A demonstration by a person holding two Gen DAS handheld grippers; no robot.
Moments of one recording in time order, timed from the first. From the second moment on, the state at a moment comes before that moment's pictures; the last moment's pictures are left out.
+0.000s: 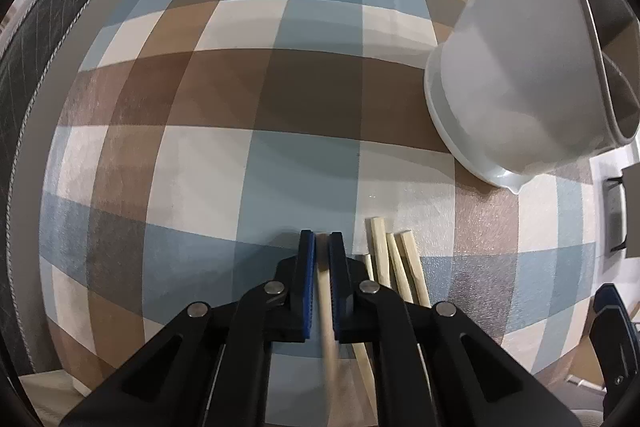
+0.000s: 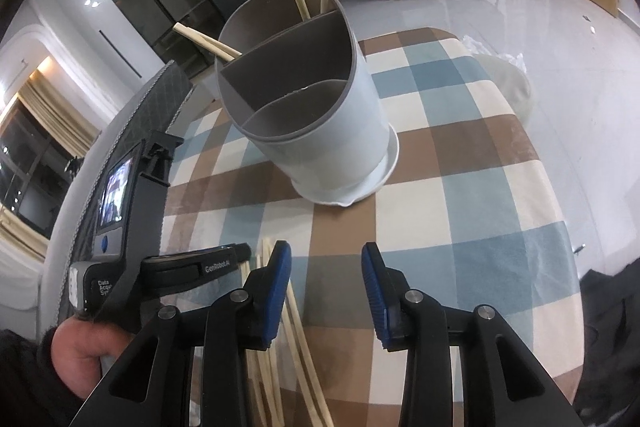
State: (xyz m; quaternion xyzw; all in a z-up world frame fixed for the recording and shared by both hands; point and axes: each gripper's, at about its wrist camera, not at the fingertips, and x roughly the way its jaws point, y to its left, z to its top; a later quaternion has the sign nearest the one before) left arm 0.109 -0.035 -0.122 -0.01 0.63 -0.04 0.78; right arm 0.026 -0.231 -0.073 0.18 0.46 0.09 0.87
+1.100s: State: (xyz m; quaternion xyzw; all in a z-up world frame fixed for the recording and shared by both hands) left arm 0.072 0.068 -0.042 -0.17 0.45 -0.09 0.87; right arm 0.065 -0.136 -0.112 -0.02 0.54 0.16 0.82
